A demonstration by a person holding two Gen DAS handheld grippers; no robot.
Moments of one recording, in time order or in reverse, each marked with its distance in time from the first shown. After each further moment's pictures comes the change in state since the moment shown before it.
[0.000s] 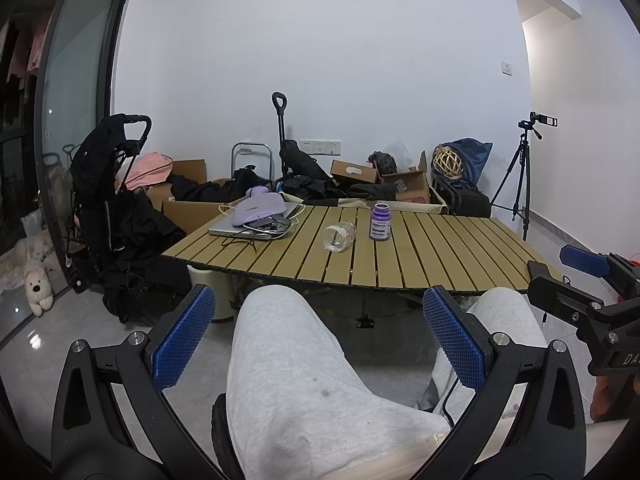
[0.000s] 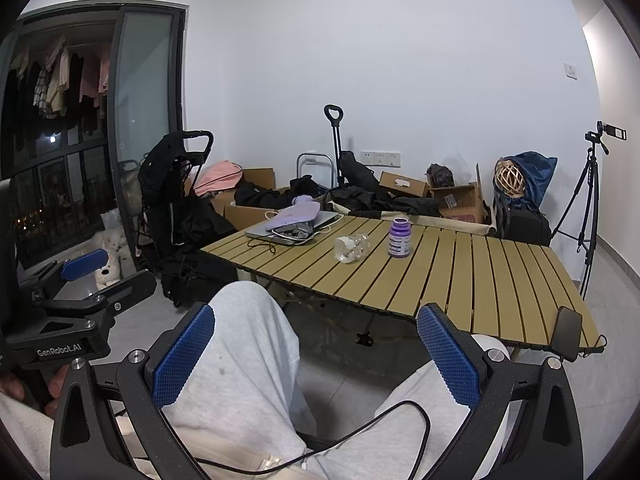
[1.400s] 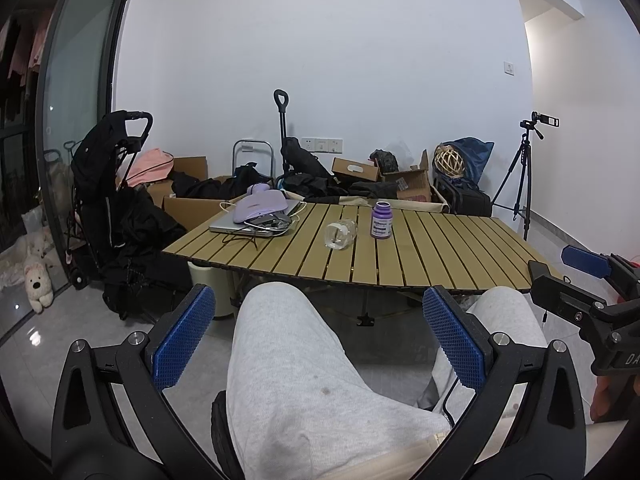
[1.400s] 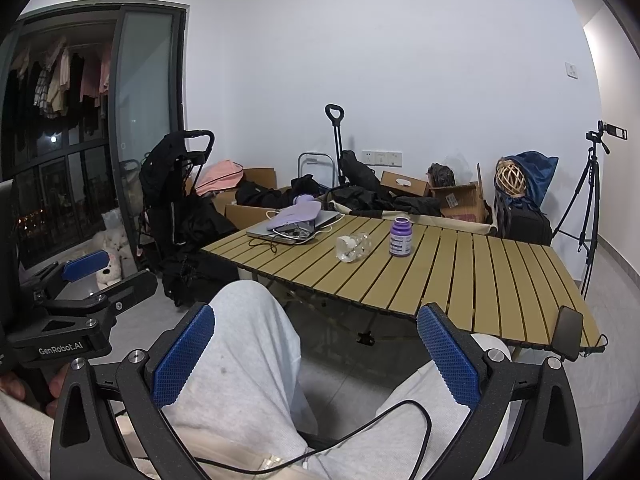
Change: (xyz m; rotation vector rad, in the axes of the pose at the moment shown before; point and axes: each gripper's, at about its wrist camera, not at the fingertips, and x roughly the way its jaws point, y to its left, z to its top) left arm -0.001 0.003 -0.005 -0.013 0.003 0.003; right arm 0.002 -0.001 0.000 0.005 0.002 0.004
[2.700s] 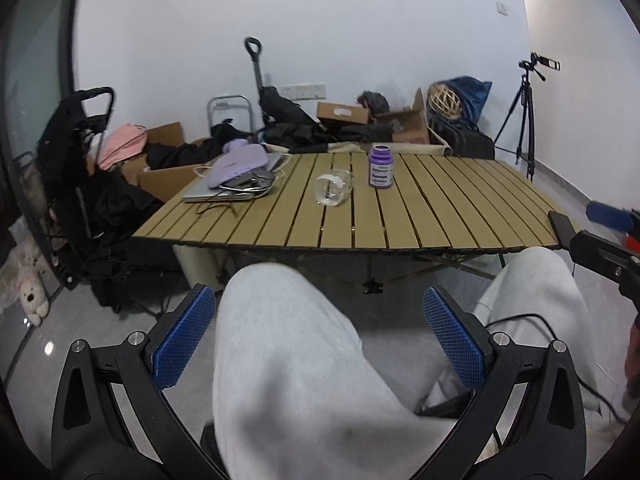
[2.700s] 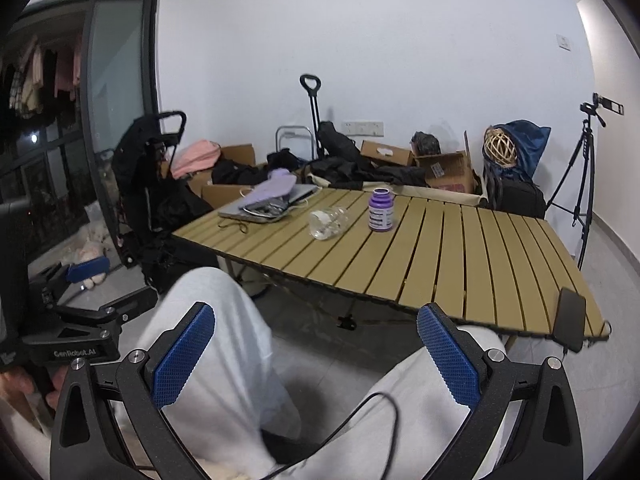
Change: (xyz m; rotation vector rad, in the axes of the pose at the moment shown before) left arm 0.128 -0.003 0.000 0.101 0.204 -0.042; right arm 0.074 -0.048 0.007 0.019 0.119 -0.055
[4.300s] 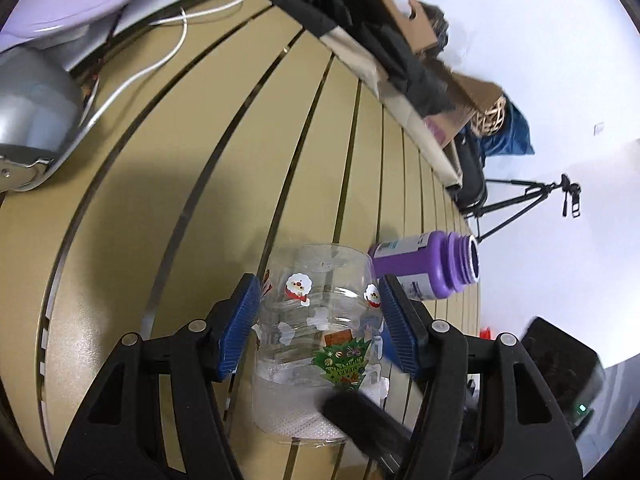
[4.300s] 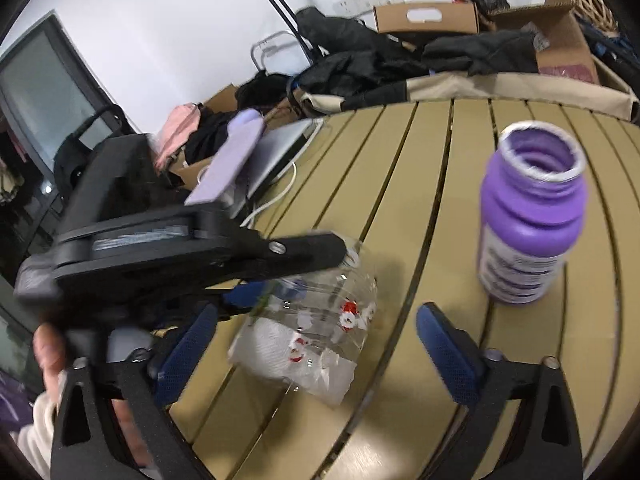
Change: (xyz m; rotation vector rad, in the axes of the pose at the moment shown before) left arm 0.452 0.074 0.135 -0.650 0.576 -0.545; right arm 0.485 -0.070 0.111 0.333 0.372 0.294
